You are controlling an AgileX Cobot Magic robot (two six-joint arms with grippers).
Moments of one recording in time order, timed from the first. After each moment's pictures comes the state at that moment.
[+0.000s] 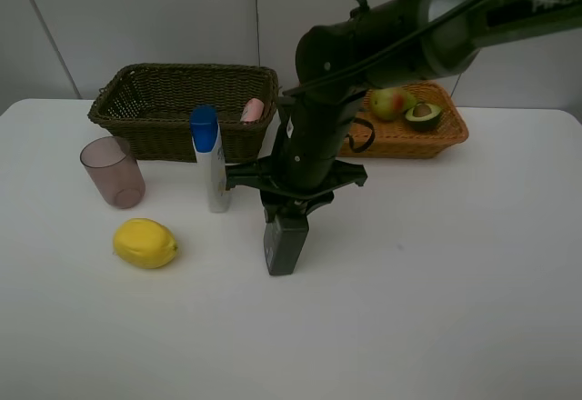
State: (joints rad) left arm 0.02 0.00 -0.42 -0.08 1.07 0.04; right arm 0.76 2.00 -1.34 0.04 0.77 0.46
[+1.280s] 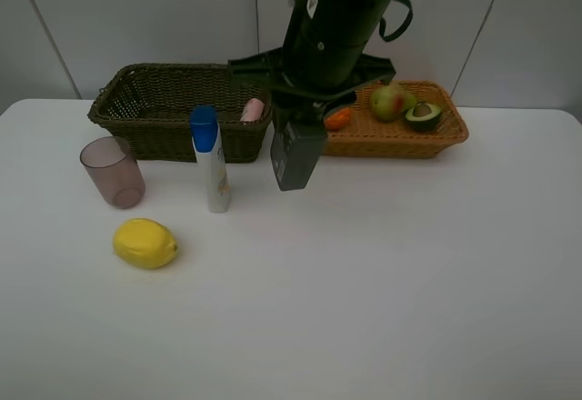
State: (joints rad) left arm 0.02 0.00 -0.42 -0.08 1.07 0.04; right arm 0.76 1.82 -1.56 -0.14 0.98 0.45
